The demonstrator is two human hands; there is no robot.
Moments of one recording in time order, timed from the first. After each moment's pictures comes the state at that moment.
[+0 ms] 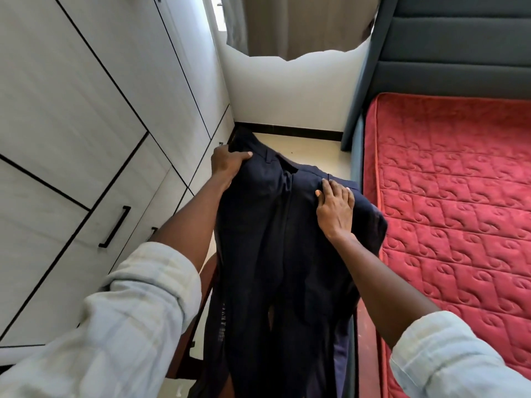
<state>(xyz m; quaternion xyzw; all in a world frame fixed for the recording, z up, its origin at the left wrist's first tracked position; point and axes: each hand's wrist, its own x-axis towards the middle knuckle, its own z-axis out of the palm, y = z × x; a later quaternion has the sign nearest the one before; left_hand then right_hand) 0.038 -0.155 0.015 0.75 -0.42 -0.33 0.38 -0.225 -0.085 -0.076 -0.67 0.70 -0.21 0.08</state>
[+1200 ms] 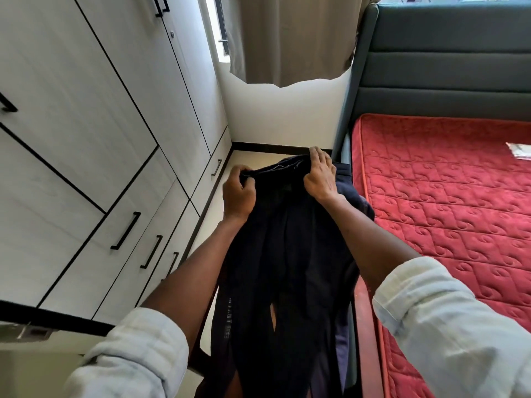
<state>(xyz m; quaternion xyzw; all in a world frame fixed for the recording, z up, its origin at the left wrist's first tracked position) 0.002 0.003 0.052 0.61 -0.53 -0.23 0.54 -0.190 -0.072 0.038 -0.68 0.66 -0.26 0.19</state>
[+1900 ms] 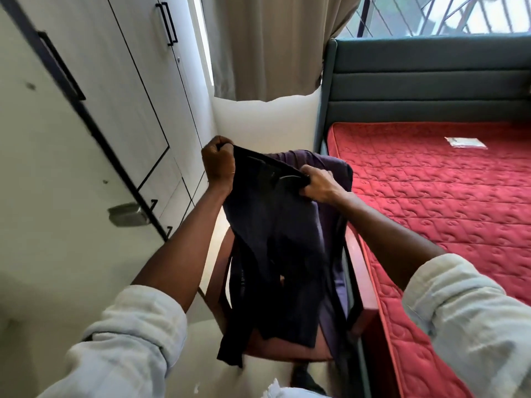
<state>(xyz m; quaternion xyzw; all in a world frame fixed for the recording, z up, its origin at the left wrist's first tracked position) 0.074 0.196 0.143 0.53 -0.47 -0.28 0.65 -0.163 0.188 0.082 -0.76 0.61 -0.18 0.15</state>
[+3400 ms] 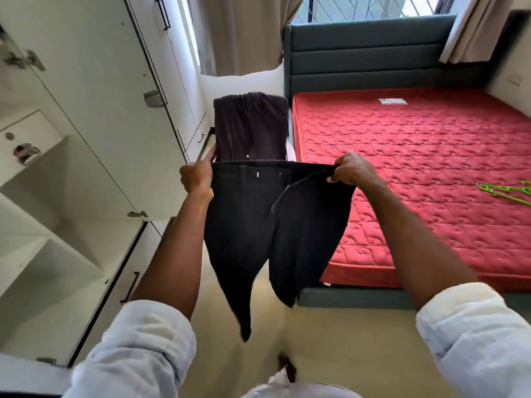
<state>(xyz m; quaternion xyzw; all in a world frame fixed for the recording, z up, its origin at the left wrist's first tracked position) -0.014 0.867 0.136 0.70 -0.29 -0.34 0.56 -0.336 0.886 0.149 -0.59 0.78 -0.12 0.19</state>
